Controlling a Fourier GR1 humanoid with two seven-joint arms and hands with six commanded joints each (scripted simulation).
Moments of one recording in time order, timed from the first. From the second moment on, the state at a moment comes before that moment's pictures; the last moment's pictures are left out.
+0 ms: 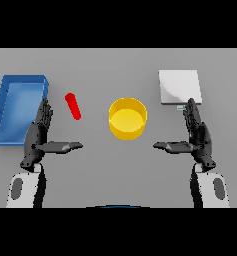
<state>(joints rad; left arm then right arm) 0.00 0.00 0.00 -1.57 0.00 0.00 0.00 0.00 0.00 0.00 -1.57 0.00 0.00 0.00</state>
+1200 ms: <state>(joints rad) -0.15 0.05 -0.06 -1.43 -0.14 -0.02 0.06 0.12 -0.07 0.11 -1.72 0.19 -0.01 -0.10</state>
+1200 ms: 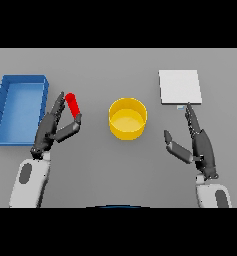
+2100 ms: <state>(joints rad) -0.44 0.04 0.03 -1.03 -0.14 0.00 -0.04 0.11 -0.07 0.10 -1.73 0.18 -0.02 -0.10</state>
